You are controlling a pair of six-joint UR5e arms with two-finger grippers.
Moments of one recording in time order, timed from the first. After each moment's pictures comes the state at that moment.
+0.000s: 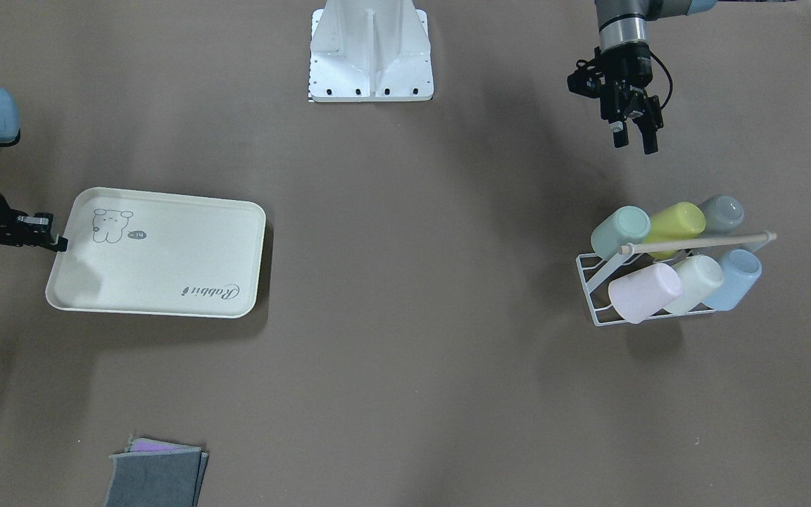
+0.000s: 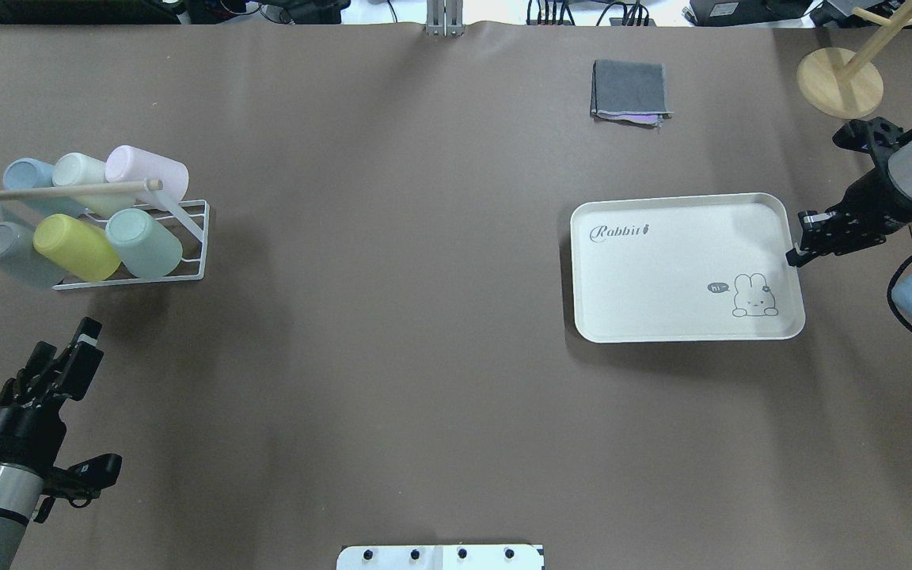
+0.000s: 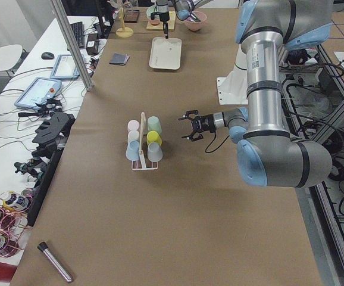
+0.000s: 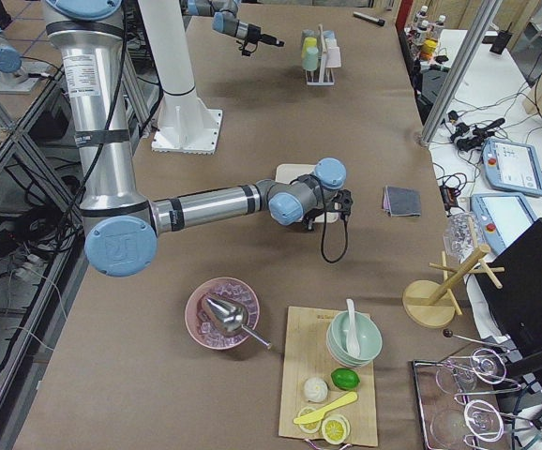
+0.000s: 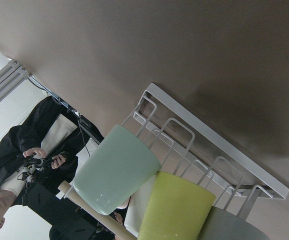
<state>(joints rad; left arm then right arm) 0.03 -1.21 -2.06 -2.03 -0.30 0.93 1.09 -1.46 1.63 -1.21 2.50 0.74</state>
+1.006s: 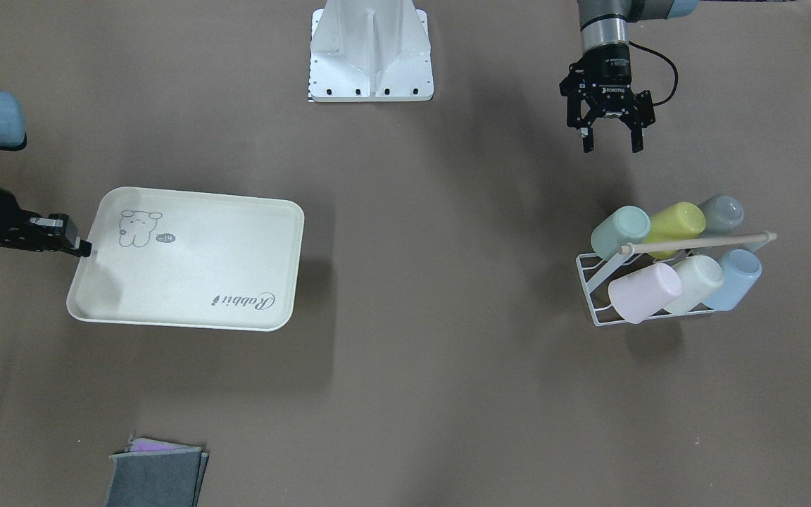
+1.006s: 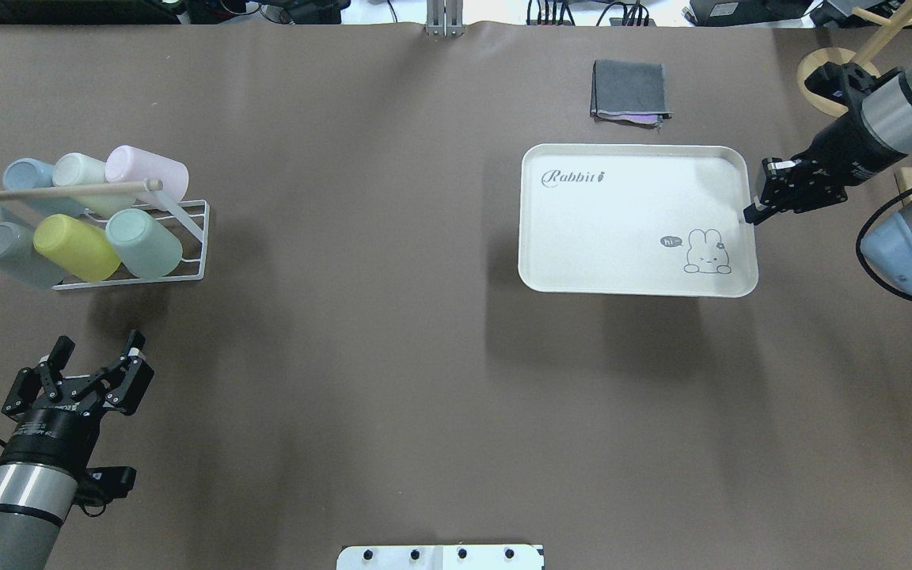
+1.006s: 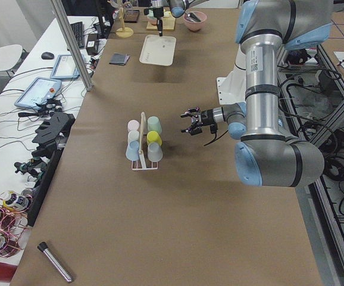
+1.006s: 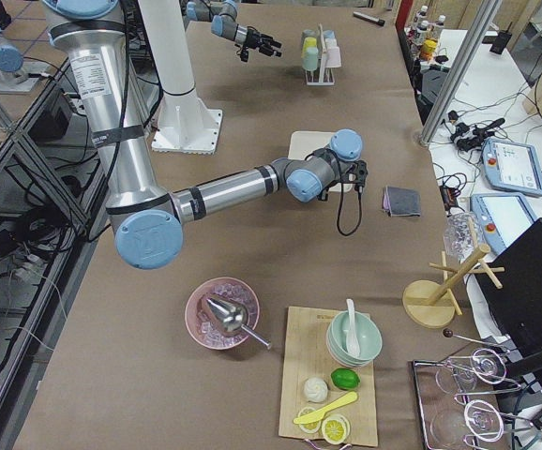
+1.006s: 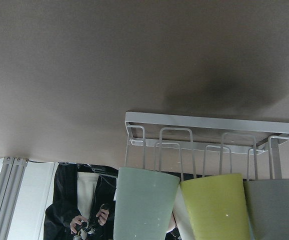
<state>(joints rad) 0.02 -1.29 -2.05 -2.04 -0.32 1.33 1.07 -1.31 1.63 -1.21 2.55 0.88</state>
